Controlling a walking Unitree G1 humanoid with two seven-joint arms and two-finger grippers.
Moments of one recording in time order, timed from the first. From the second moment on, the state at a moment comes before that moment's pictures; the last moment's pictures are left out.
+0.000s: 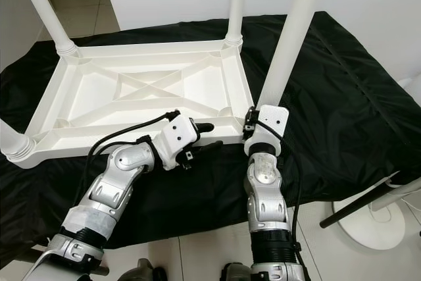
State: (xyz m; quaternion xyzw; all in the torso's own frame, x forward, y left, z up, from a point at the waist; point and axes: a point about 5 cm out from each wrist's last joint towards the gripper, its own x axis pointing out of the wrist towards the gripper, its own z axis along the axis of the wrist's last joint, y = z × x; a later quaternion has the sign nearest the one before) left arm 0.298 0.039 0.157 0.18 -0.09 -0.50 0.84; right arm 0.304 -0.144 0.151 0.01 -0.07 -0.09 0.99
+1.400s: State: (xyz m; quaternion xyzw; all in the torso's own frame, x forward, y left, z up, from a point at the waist) left arm 0.297 0.040 0.158 0.18 -0.09 -0.50 0.84; right arm 0.313 -0.186 0.159 -0.09 -0.05 0.26 0.96
